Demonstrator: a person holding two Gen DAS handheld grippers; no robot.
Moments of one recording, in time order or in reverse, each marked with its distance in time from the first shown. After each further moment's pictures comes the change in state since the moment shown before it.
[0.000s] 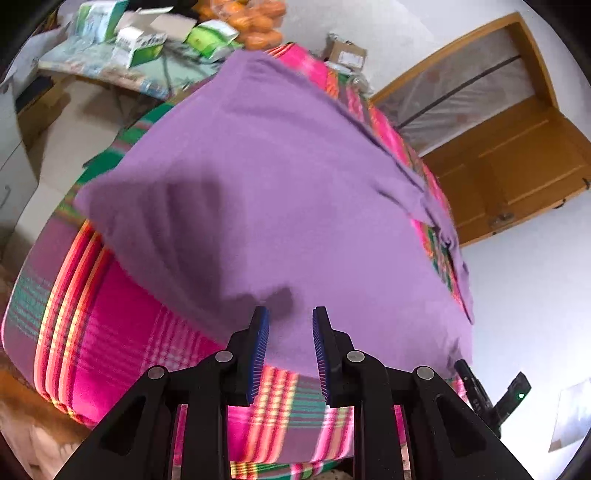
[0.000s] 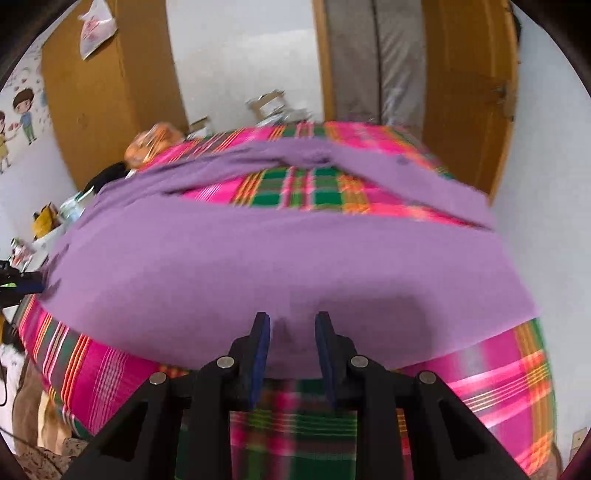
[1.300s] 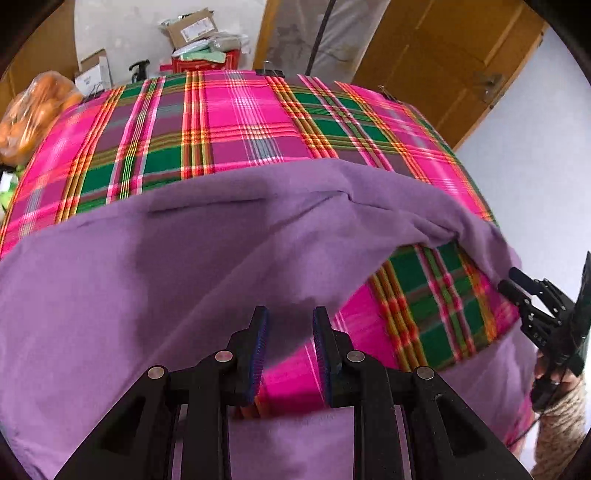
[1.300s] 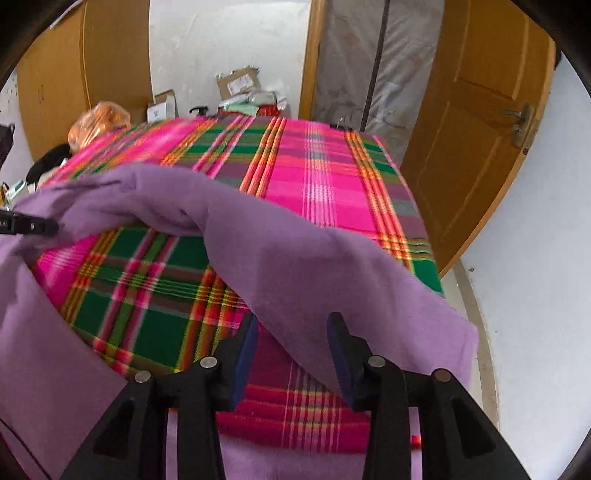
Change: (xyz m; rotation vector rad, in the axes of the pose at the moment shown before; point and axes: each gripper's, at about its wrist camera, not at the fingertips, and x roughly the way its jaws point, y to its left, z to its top) left arm 0.230 -0.238 0.131 0.574 0.168 0.167; right arm 0.147 -0.095 0.149 -0.124 0.115 -0.138
